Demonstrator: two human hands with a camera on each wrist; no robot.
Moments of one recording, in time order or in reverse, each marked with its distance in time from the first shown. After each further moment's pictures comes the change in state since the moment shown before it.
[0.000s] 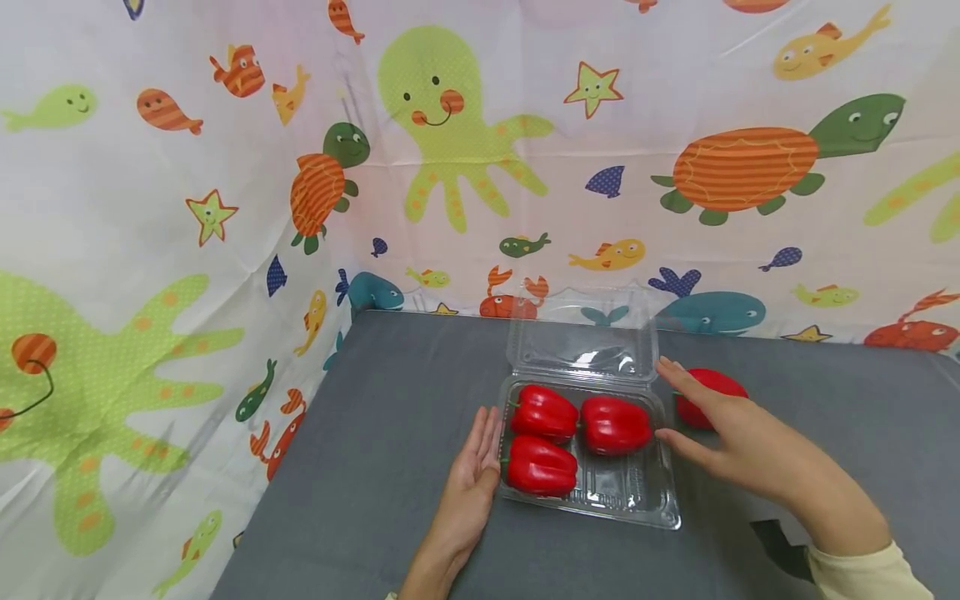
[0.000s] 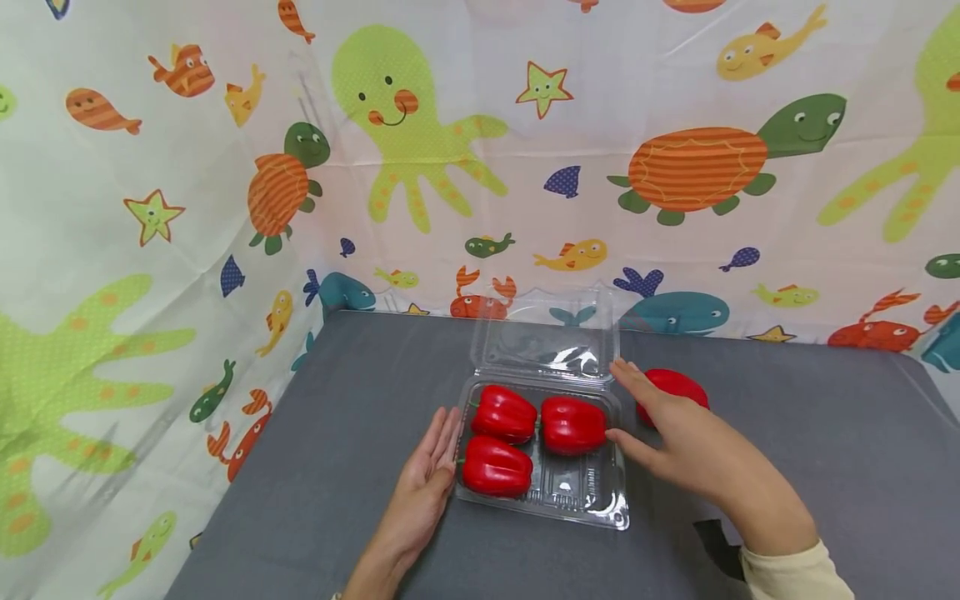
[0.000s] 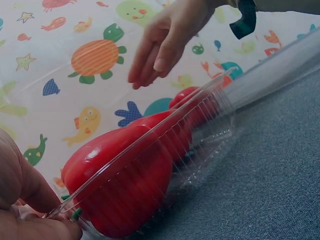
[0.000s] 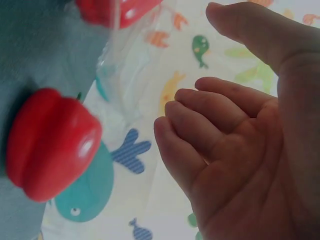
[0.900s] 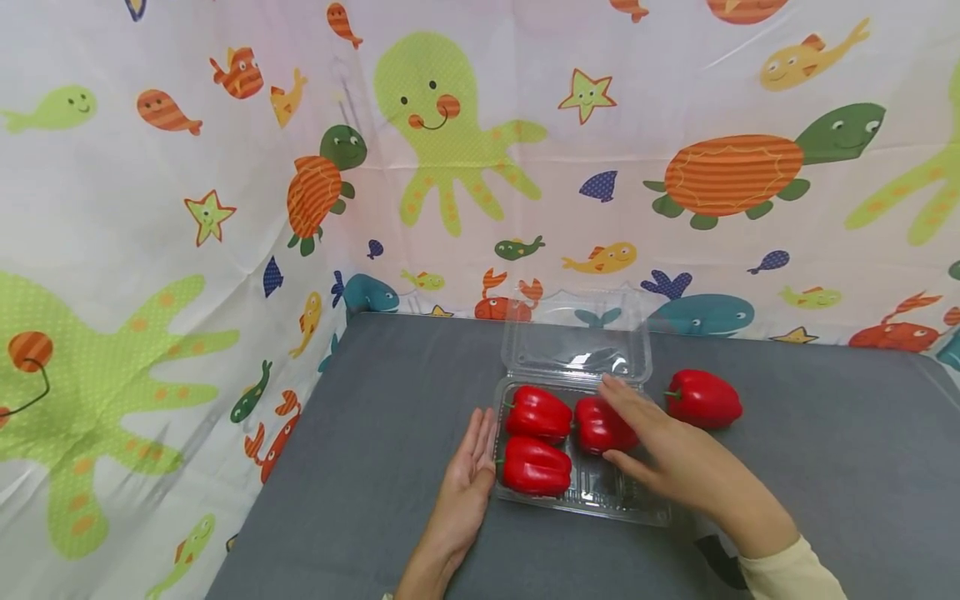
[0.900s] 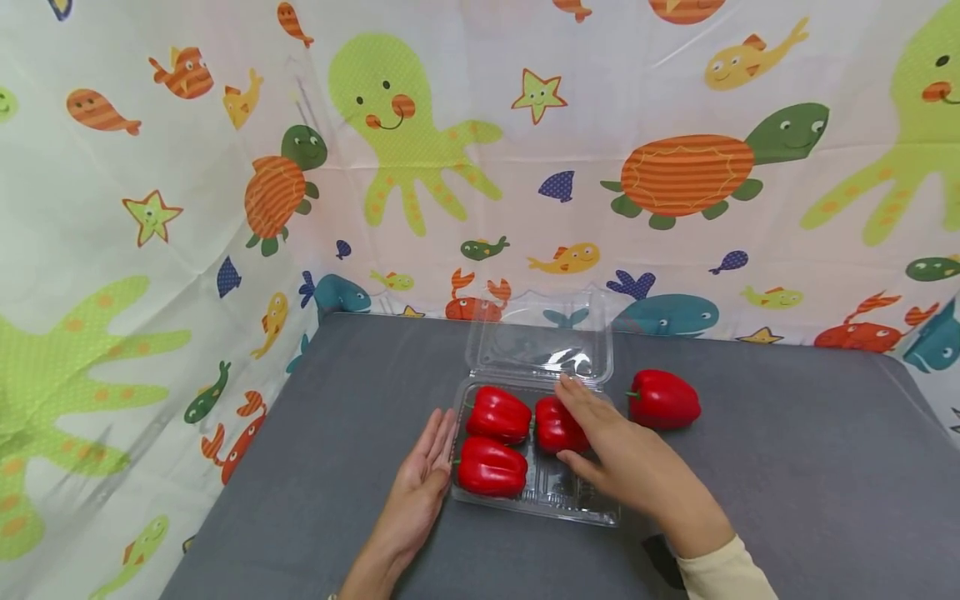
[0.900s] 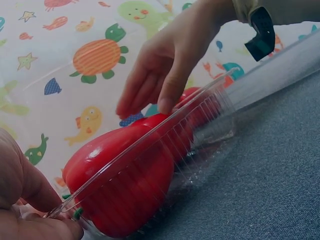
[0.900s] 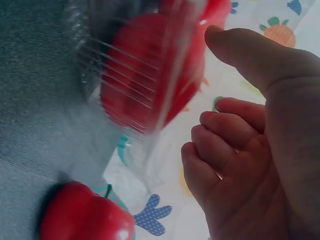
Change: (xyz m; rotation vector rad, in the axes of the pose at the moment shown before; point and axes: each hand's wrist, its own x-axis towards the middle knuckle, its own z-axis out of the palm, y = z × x) left_hand 0.000 -0.004 -0.001 -0.012 0.004 0.003; right_hand 0.013 -0.028 0.053 -0.079 0.074 -0.144
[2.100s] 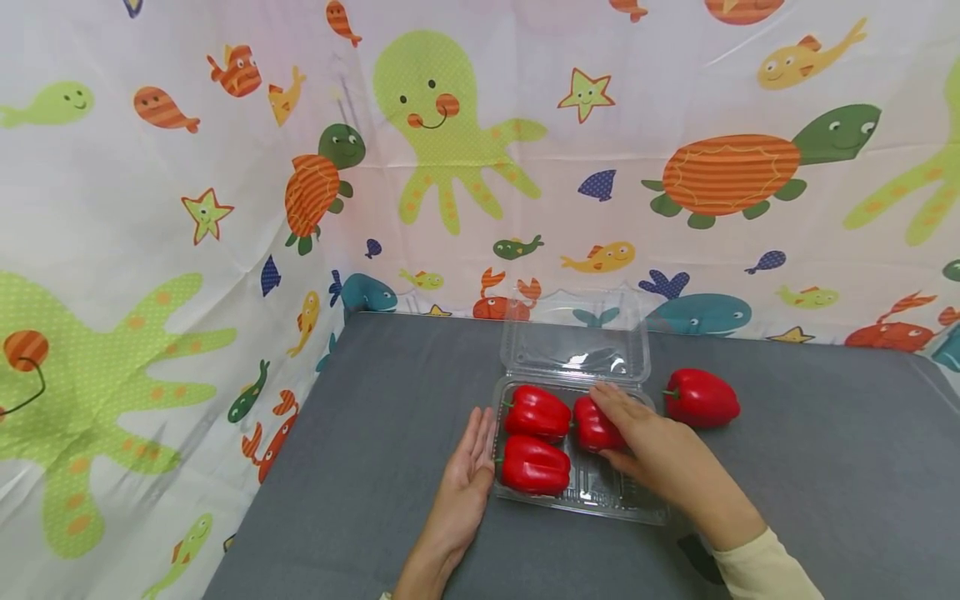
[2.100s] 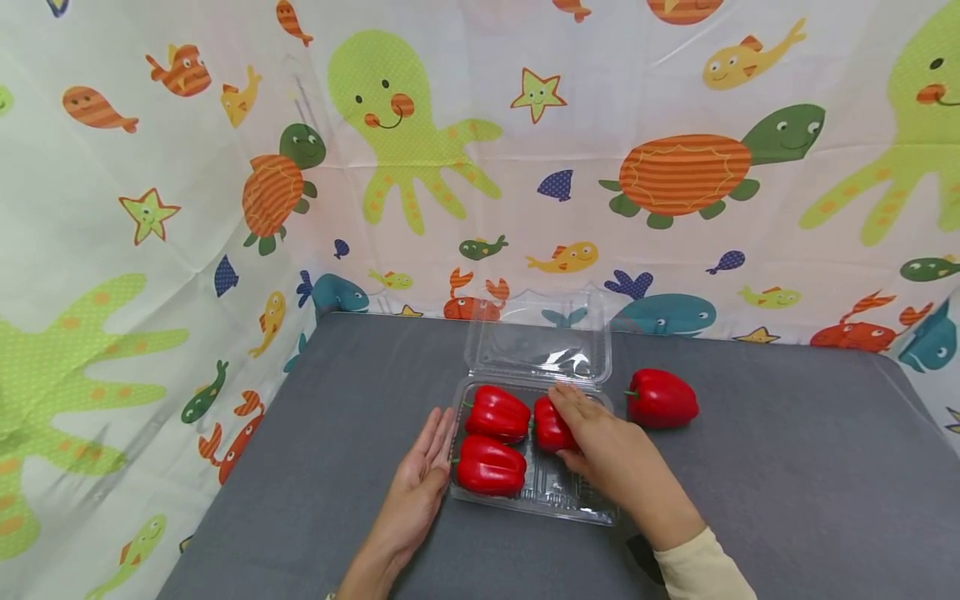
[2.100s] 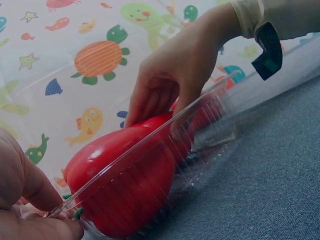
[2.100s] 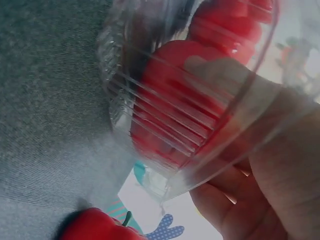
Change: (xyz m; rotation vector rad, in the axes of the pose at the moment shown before) left_hand 0.000 0.002 0.000 -0.009 -0.015 -0.013; right_hand 0.009 0.003 0.024 -0.122 0.082 -0.012
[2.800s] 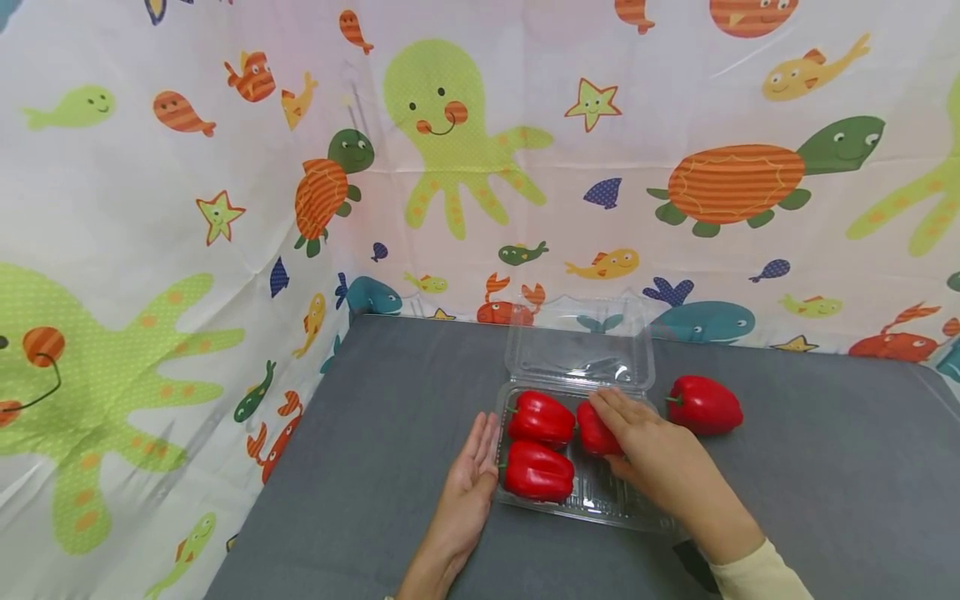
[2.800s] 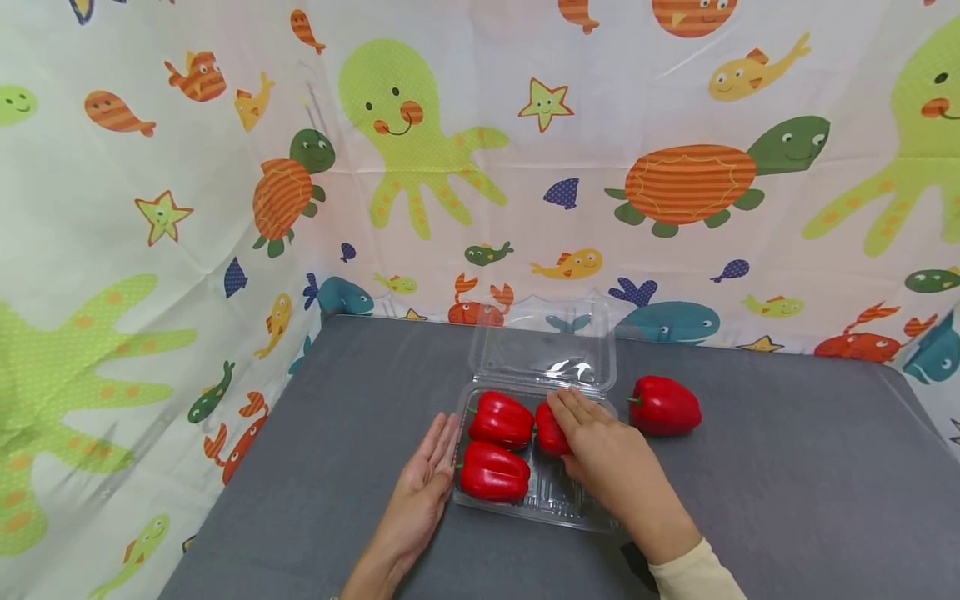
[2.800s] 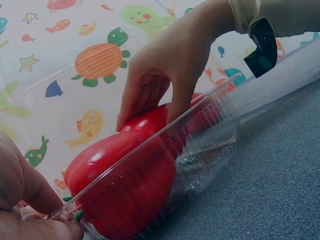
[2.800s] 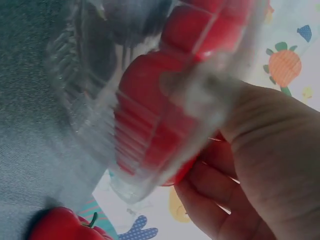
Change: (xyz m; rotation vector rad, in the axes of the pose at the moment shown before) left_hand -0.001 0.000 0.001 -0.025 0.011 0.013; right_hand 0.006 -0.018 -0.011 -0.109 -0.023 0.007
